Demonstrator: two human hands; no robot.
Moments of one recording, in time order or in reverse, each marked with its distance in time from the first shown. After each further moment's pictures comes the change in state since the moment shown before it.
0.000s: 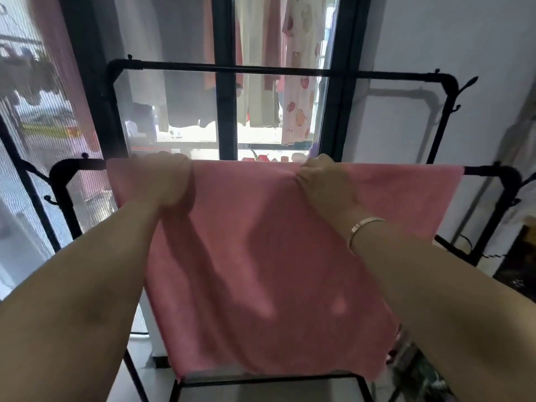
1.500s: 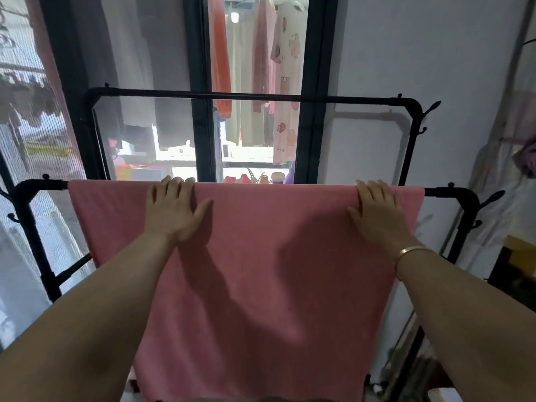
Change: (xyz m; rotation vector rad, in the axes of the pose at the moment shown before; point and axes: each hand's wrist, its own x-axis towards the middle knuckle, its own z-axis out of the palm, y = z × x) left_hand -0.035 0.124 0.022 0.060 0.062 0.036; right_hand -0.081 0.205 -0.002 -0.073 -0.130 0.312
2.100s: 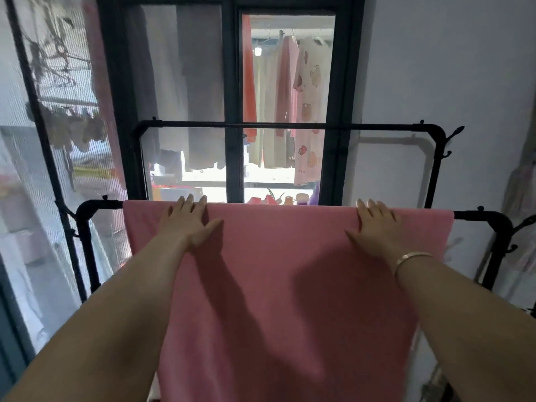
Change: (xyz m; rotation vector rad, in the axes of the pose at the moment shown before) left_hand 0.010 -0.055 -0.032 0.027 -0.391 -0.115; right_hand 0.015 -0.064 -0.015 -0.010 -0.232 0.048
